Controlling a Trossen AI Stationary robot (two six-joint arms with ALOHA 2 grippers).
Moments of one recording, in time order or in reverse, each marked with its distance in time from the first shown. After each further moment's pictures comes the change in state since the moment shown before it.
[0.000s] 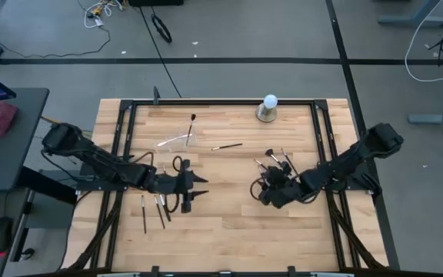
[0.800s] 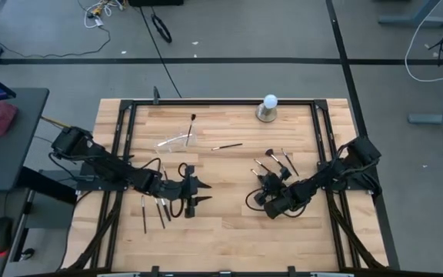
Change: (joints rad) left arm -0.027 0.116 -0.001 0.100 0.007 -0.026; right arm 0.048 0.320 -0.001 0.104 0.150 0.157
